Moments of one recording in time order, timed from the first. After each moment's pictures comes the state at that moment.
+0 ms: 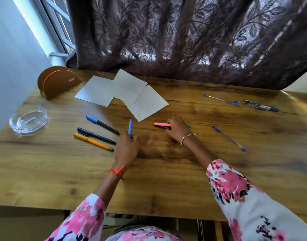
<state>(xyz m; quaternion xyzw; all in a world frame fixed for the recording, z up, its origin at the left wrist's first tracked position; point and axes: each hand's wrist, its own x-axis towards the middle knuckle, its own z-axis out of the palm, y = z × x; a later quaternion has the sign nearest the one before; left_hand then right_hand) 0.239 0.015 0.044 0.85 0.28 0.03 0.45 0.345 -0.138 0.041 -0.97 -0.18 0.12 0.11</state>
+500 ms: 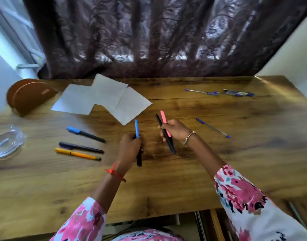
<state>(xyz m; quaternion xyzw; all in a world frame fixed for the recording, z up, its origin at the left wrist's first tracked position) 0.254 -0.012 0.057 0.73 0.23 -0.10 0.63 0.319 -0.170 0.064 -0.80 0.03 0.26 0.53</state>
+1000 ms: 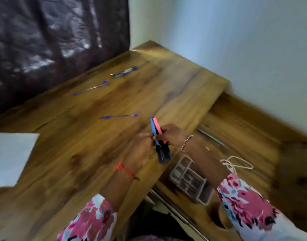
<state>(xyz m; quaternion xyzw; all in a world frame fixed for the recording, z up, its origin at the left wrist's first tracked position) 0.222 -0.245 0.062 0.66 -0.04 -0.45 0.60 0.176 -0.355 0.065 -0.76 0.35 0.09 0.54</state>
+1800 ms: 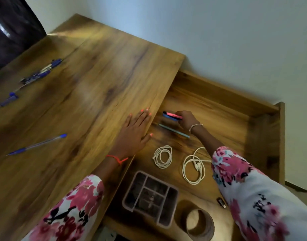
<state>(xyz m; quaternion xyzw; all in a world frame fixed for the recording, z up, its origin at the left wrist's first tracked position) 0.213 -0.412 -0.013 0.74 -0.66 -0.09 0.10 0.065 -0.596 -0.033 -0.85 0.45 0.09 0.26</state>
